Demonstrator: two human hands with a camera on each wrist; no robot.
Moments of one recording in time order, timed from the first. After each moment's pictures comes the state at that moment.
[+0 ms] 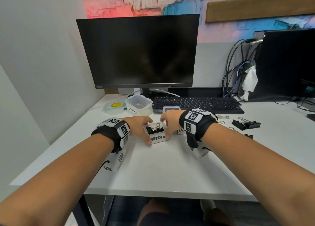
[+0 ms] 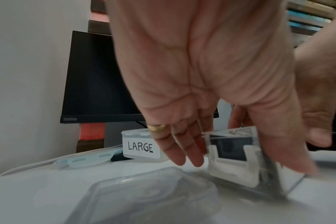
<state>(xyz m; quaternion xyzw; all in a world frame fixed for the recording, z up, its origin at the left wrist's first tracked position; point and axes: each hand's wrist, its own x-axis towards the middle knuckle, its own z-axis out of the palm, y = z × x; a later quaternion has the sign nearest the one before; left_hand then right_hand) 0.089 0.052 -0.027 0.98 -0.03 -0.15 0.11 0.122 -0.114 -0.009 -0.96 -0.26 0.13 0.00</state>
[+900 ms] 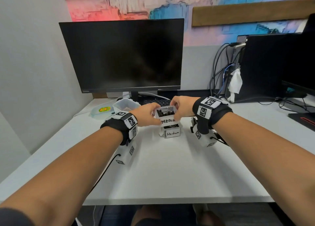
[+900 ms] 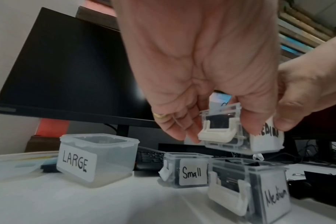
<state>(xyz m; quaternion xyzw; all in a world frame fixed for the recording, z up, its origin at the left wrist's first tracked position) 0.118 -0.011 -0.001 0.98 -0.10 -0.02 0.18 0.149 -0.187 0.027 -0.97 -0.18 0.09 0.12</state>
